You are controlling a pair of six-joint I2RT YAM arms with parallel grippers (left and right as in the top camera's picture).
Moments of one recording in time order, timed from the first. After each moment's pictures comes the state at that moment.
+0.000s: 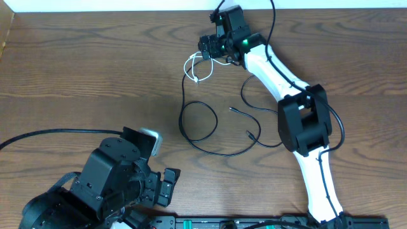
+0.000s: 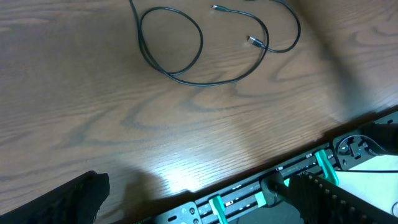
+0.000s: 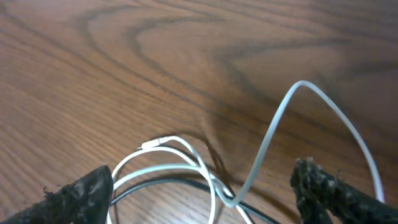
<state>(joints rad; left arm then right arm) -0.61 0.84 1.37 -1.50 0.04 -0.31 0.44 2.45 2.08 -0.42 -0.19 0.25</state>
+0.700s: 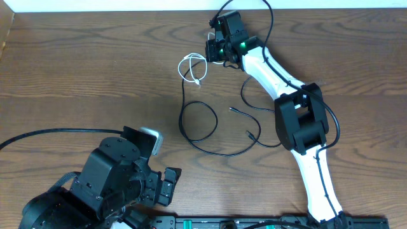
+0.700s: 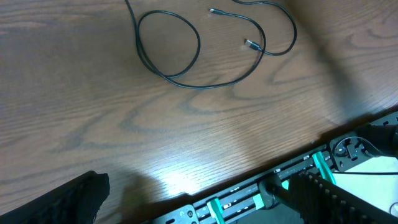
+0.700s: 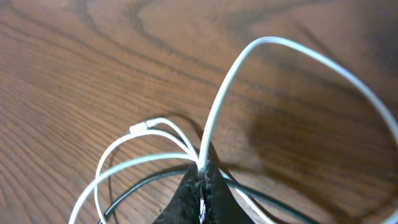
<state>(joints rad) -0.61 0.84 1.37 -1.49 0.05 -0.31 0.44 2.48 2.08 -0.44 -0.26 0.33</state>
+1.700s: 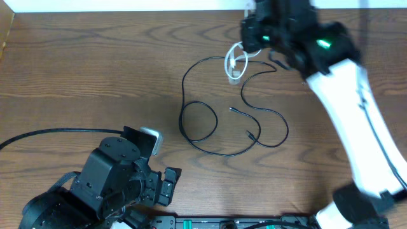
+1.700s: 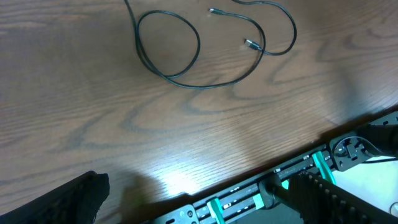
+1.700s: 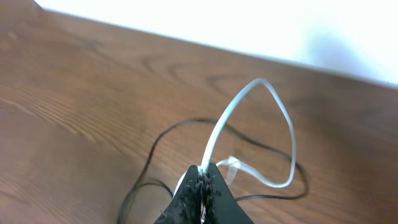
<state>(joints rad) -0.61 0.84 1.37 -1.49 0.05 -0.30 0.44 1.76 2.08 -0.98 -0.06 0.16</state>
